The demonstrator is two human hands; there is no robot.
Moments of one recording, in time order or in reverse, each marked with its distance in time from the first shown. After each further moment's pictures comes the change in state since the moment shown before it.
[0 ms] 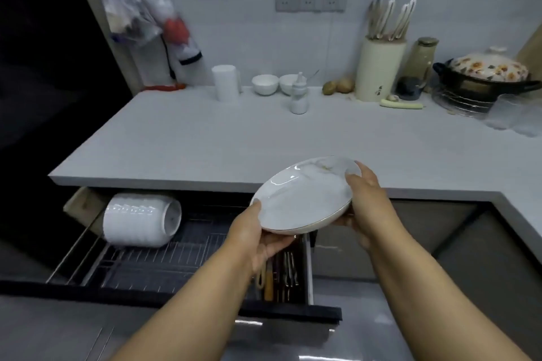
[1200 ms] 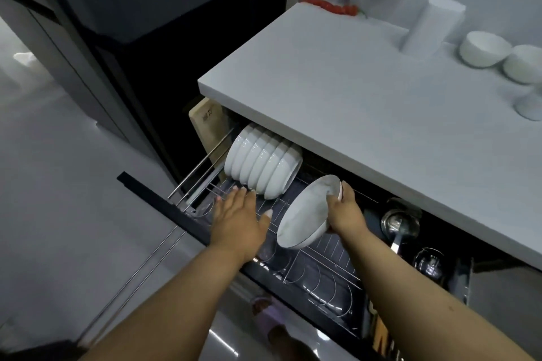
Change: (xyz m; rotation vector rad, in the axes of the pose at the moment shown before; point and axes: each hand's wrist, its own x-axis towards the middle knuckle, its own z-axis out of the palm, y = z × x) left_hand 0.120 0.037 -0.353 1.451 0.461 0.195; right_hand 0.099 0.214 0.343 -0.847 -0.285 0.155
